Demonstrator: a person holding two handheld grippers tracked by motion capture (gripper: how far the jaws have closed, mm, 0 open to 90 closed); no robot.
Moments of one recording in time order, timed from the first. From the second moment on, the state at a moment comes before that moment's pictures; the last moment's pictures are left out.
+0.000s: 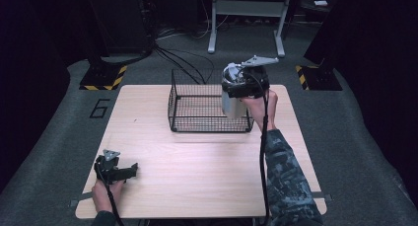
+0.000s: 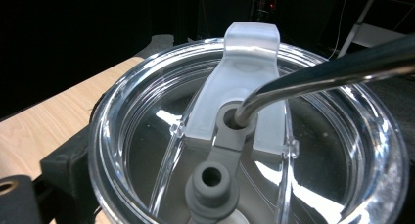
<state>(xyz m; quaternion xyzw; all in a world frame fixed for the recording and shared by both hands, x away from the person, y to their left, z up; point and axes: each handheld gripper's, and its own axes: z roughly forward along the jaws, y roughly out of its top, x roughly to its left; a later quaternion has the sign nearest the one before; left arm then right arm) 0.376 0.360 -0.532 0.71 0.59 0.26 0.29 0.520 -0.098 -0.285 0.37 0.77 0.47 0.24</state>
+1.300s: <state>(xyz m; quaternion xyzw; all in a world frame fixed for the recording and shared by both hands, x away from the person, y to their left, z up) 0.376 0.360 -0.531 0.71 0.59 0.26 0.29 0.584 -0.067 -0.319 0.41 0.75 0.45 0.25</state>
